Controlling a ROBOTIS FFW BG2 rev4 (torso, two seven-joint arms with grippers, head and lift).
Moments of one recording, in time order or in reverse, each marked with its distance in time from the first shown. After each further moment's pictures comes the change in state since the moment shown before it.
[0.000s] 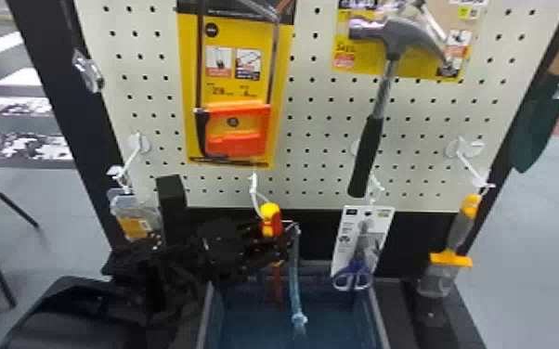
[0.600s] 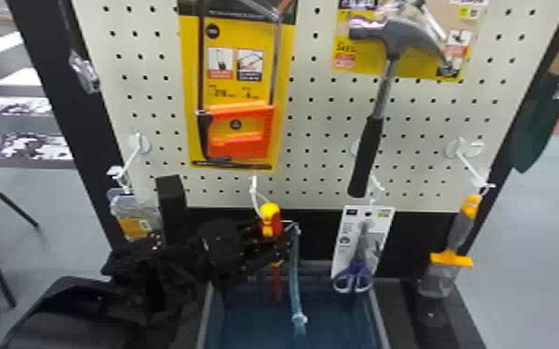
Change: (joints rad) left arm 0.000 0.000 0.000 0.000 0.000 0.000 0.000; right arm 0.000 0.000 0.000 0.000 0.000 0.000 0.000
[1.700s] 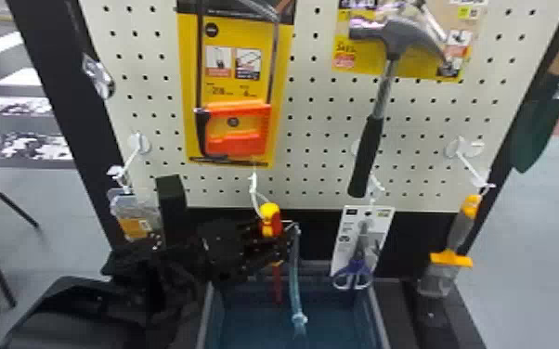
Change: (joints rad) left arm 0.000 0.000 0.000 0.000 0.000 0.000 0.002; right arm 0.000 0.000 0.000 0.001 0.000 0.000 0.000
